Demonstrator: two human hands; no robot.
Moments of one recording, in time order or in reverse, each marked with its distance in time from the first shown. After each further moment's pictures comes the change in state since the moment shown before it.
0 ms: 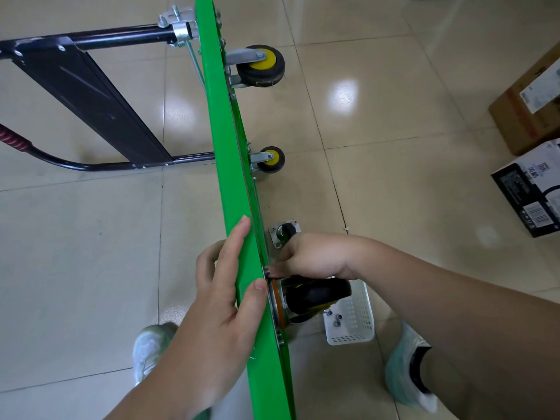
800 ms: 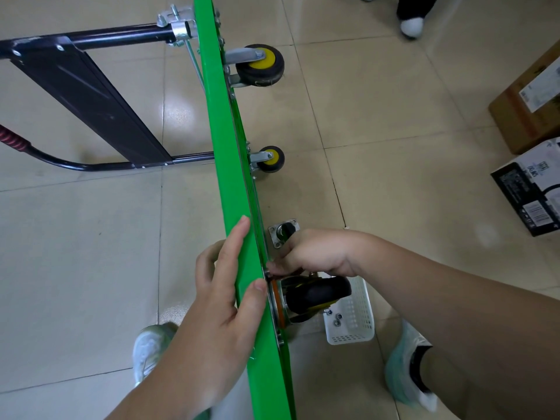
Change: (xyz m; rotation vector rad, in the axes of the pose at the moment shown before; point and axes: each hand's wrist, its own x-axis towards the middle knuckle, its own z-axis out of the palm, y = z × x) left_hand -0.001 0.000 0.000 -0.019 -0.006 -0.011; right_hand 0.006 0.002 0.000 0.186 -0.038 -0.001
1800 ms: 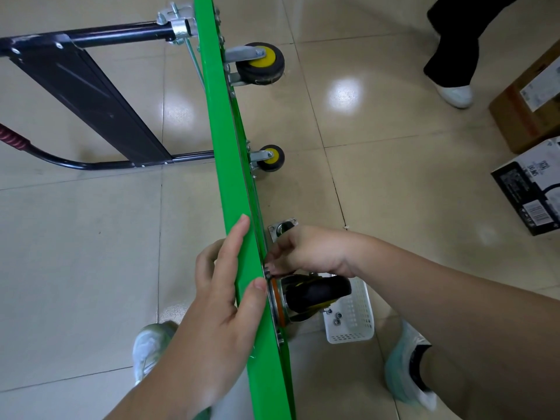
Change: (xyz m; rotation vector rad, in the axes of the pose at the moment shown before) left_hand 0.000 0.001 0.001 -0.002 0.017 0.003; right_hand 0.003 0.002 0.003 -0.024 0.062 -0.058
